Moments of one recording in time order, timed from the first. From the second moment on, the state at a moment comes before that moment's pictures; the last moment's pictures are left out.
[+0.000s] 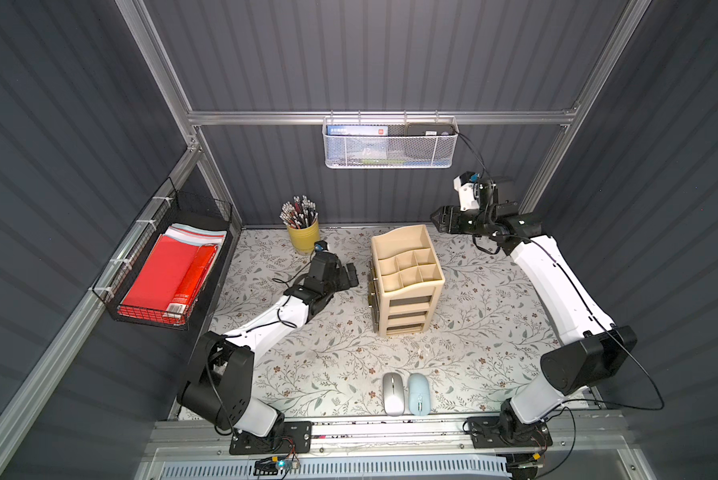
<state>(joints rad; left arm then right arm) -0.42 1.50 0.98 -0.09 -0.11 -0.55 0.33 1.65 1.82 -0.76 -0.21 0.23</state>
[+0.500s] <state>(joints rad) -0.40 1.58 1.14 -0.27 0.14 -0.51 0.39 1.73 1.82 -0.83 -0.15 0.19</state>
